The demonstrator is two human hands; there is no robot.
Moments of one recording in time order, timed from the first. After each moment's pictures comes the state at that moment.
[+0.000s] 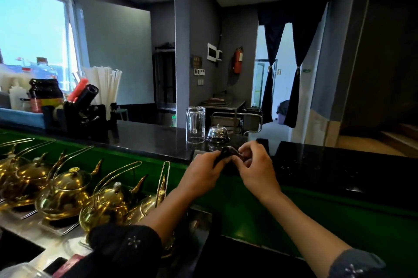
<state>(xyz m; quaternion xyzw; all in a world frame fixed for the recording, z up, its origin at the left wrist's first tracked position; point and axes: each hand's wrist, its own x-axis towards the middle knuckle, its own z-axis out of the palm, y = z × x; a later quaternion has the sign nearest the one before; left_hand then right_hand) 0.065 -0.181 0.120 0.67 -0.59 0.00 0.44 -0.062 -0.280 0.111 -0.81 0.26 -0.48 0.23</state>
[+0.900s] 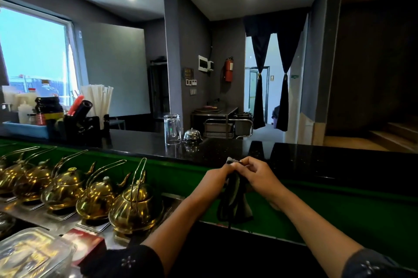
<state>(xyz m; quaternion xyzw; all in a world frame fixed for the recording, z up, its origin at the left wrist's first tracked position) -0.140 -0.143 0.143 0.59 -0.45 -0.36 0.56 -0.247 -0.254 0.134 -0.75 0.23 -0.33 0.52</state>
